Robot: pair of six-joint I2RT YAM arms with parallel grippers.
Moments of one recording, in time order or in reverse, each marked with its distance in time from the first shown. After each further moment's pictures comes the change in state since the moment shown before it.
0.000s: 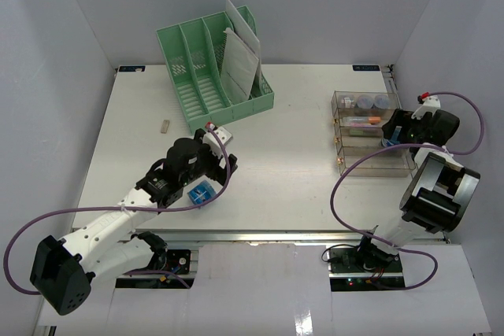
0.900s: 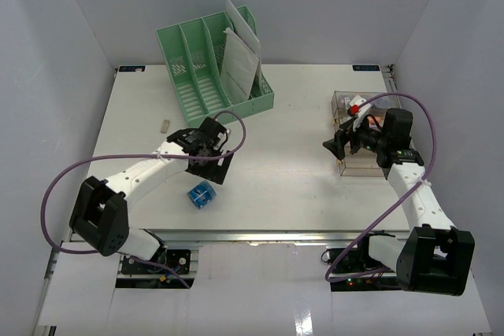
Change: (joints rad) left arm 0.050 0.455 0.383 -0.719 -0.200 -0.290; right arm 0.453 -0.476 -0.103 -0.353 -0.313 -0.333
